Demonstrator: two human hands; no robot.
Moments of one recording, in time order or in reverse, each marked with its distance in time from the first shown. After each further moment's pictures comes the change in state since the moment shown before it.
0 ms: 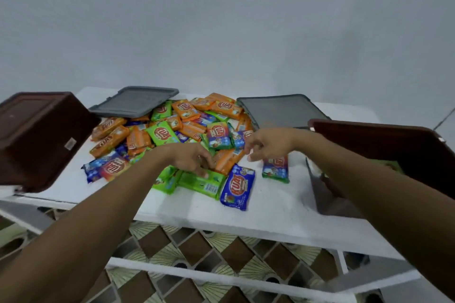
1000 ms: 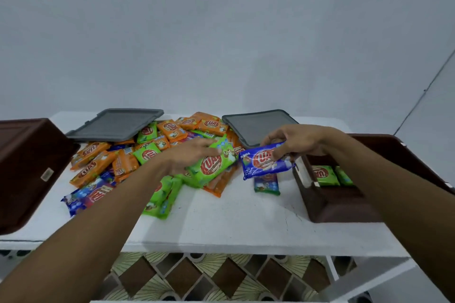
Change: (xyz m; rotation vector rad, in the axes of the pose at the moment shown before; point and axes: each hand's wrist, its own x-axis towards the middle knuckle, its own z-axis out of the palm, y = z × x) left_hand -0.025 0.053 -0.024 -0.733 0.207 0.073; right_hand -0.063 0.016 -0.031 0.604 0.152 0.306
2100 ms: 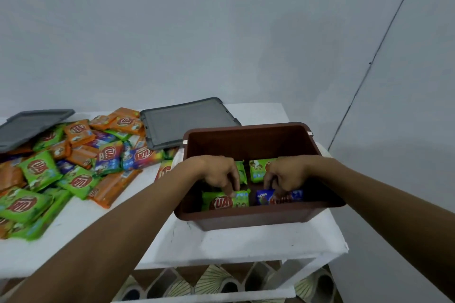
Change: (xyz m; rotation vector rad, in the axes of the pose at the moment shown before) left_hand 0.169 0.100 0.257 0.928 -0.506 0.042; right_hand -0.044 0.243 -0.091 -0.617 -0.298 -0.097
